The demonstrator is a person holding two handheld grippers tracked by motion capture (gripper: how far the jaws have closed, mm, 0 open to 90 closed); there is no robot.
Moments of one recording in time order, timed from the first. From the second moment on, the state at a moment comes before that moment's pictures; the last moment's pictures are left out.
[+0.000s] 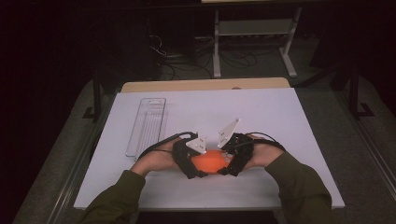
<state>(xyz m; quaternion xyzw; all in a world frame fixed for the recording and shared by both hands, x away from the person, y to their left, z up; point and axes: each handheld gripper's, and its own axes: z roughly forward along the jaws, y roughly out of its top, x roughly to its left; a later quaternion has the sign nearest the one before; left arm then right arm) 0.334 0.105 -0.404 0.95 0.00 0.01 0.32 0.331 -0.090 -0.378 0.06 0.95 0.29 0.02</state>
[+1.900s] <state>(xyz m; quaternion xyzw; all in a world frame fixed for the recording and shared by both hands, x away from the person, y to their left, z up) 0.350 0.108 -0.406 0.92 0.17 0.05 0.34 0.319 -0.160 -0.392 0.32 0.85 0.40 0.10</state>
